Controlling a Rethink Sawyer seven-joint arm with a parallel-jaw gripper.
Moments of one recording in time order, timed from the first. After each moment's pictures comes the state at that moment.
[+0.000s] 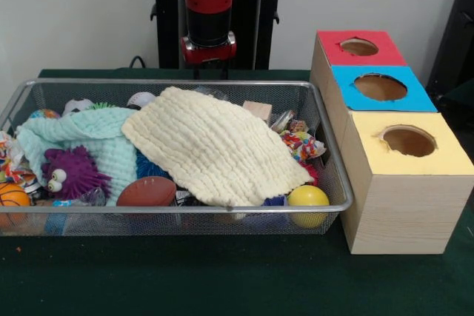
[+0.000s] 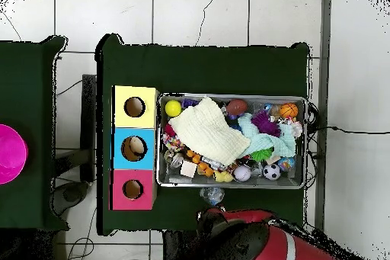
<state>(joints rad) -0.47 -0.37 -0.04 2.05 -0.60 0.02 1.58</state>
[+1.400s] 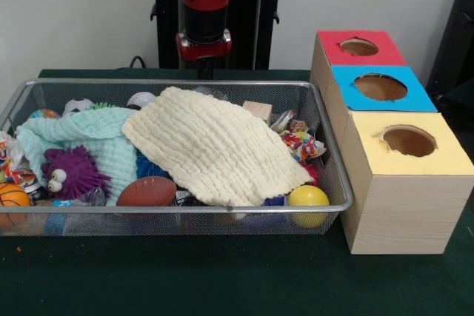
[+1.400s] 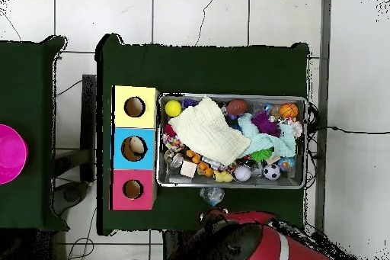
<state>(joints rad) -0.45 -0.38 -0.08 2.05 -0.60 0.02 1.58</state>
